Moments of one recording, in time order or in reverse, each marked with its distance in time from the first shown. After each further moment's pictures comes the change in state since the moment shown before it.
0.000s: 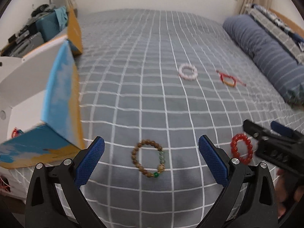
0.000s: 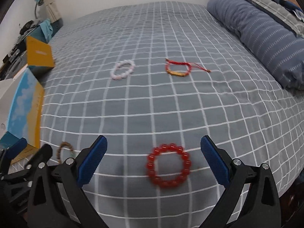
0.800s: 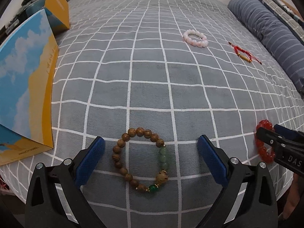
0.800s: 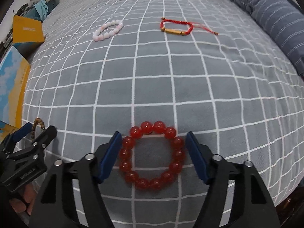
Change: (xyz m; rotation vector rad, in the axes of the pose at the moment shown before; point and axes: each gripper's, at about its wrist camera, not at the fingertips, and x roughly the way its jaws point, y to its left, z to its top) left arm 0.072 -0.004 -0.016 0.007 0.131 -0.001; right arm 0.064 -0.020 -0.018 -0.034 0.206 0.034
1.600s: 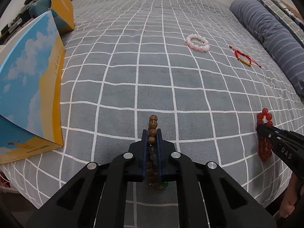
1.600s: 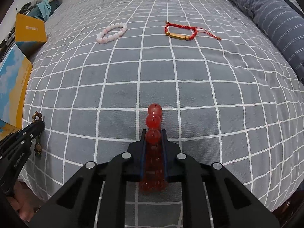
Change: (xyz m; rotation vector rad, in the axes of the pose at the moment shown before) left arm -0.014 0.006 0.001 -0.021 -0.011 0.006; right arm -0.002 0.005 0.005 -0.025 -0.037 -0.008
